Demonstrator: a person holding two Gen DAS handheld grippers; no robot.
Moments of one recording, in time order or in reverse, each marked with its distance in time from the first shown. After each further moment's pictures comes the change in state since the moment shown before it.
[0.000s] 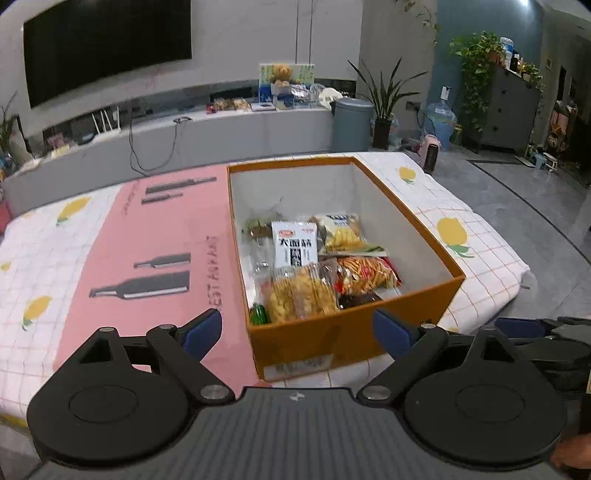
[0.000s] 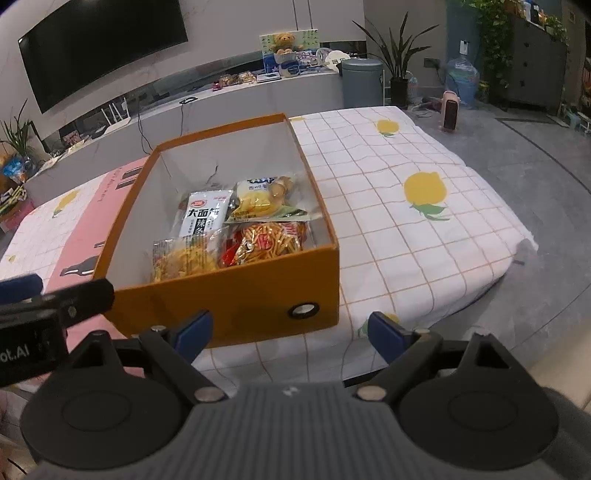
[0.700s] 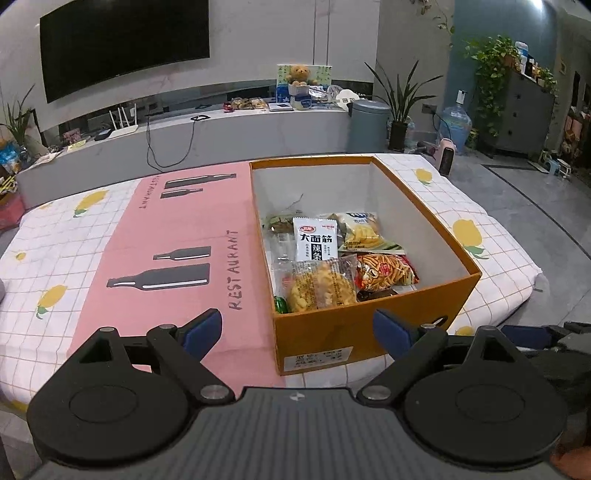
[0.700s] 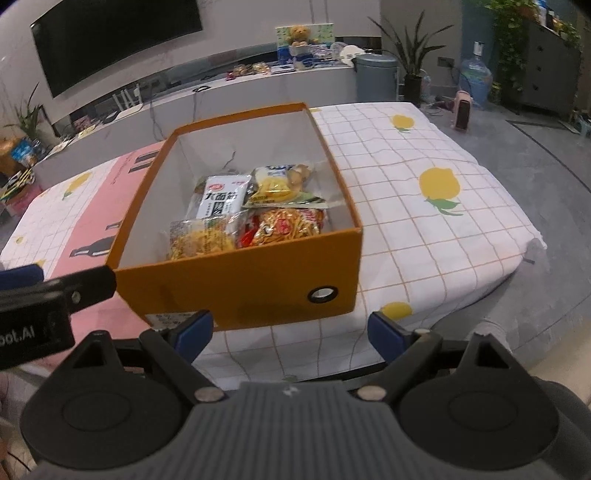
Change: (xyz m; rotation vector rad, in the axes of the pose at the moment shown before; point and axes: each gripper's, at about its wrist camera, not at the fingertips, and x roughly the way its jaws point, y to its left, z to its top) left arm -0.008 0.008 -0.010 -0.024 -0.013 0.056; right arm -0.004 0.016 -0.007 -0.073 0.029 0.013
